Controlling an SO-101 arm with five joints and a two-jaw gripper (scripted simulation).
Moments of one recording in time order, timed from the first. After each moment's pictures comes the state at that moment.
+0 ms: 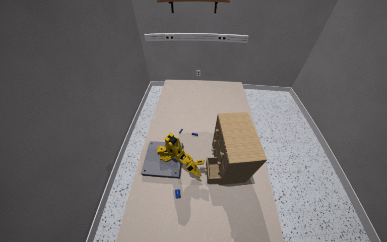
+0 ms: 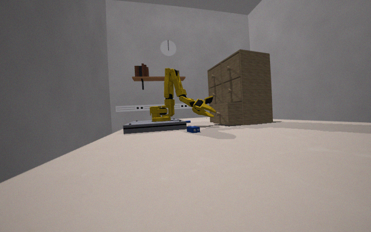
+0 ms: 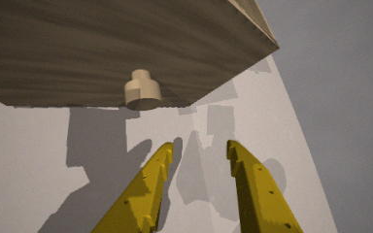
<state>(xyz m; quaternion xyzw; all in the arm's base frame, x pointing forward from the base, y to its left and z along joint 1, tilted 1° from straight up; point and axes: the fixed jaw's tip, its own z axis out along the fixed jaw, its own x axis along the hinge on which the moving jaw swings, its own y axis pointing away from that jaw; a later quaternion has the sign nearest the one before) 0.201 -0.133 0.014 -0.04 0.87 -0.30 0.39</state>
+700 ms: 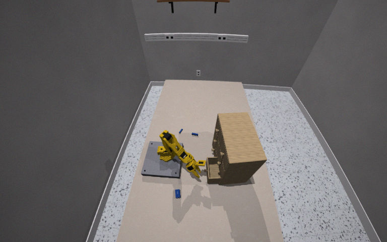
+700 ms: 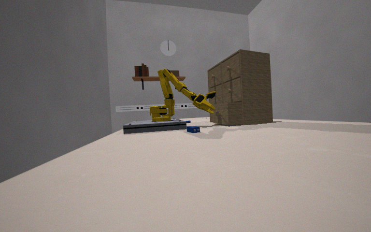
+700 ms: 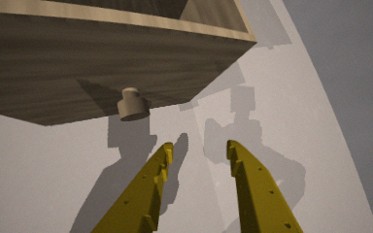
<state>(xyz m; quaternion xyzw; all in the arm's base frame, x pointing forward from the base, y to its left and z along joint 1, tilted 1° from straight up) 0.200 -0.133 0.030 0.04 0.90 -0.23 0.37</state>
